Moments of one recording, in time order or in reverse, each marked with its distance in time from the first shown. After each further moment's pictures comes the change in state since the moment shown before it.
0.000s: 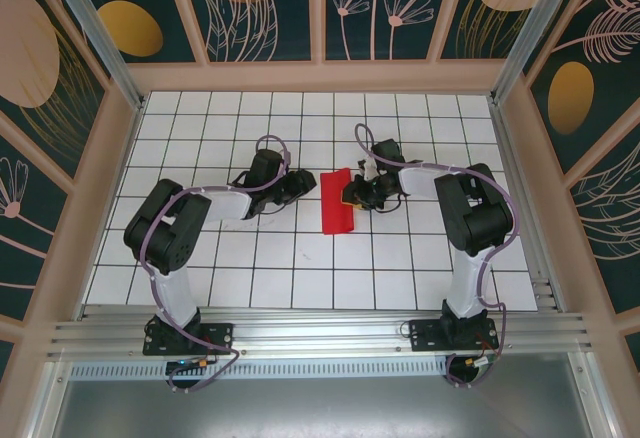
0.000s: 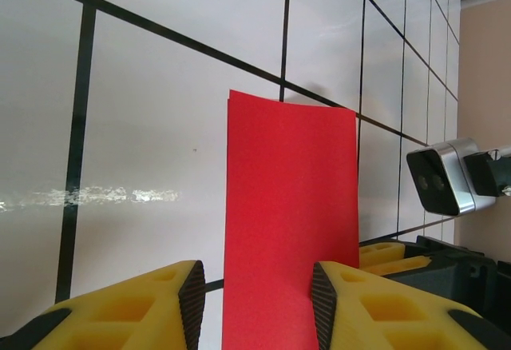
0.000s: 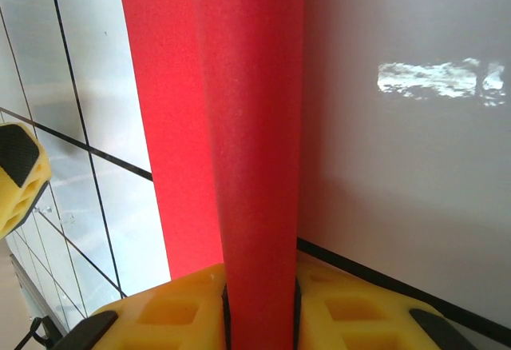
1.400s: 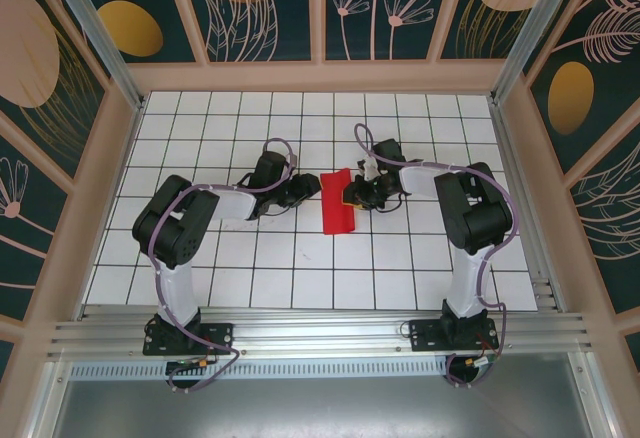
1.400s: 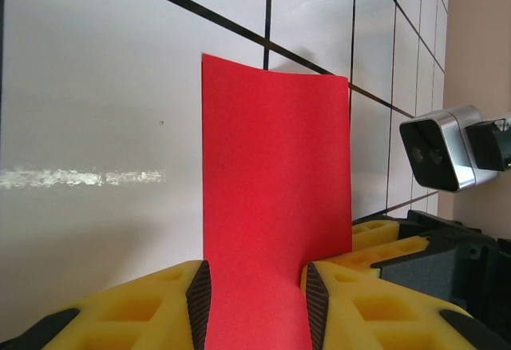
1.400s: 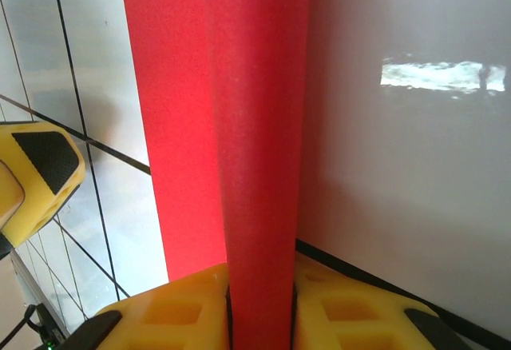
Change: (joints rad) left arm -0.013 0.058 0.013 0.051 0.080 -0.018; right arm -0.010 0.016 0.011 -0.020 -0.019 -0.060
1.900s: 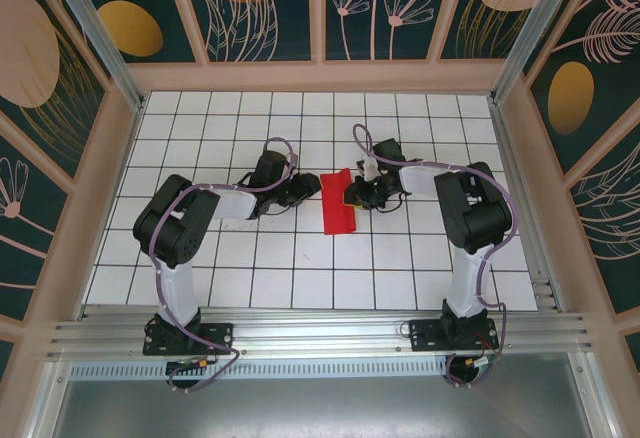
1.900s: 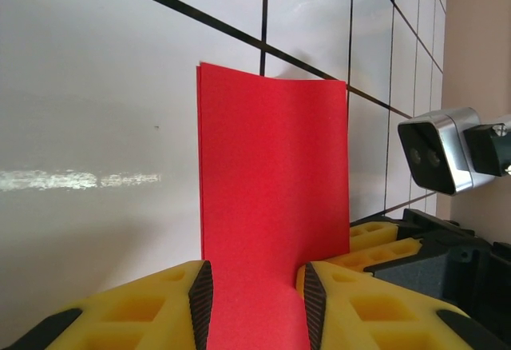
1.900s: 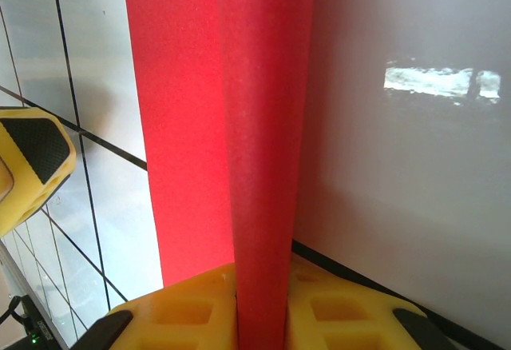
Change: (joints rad) left arm 0.000 0.005 0.008 0.000 0.005 0.000; right arm -0.004 0.007 0.005 -0.013 0.000 -0.046
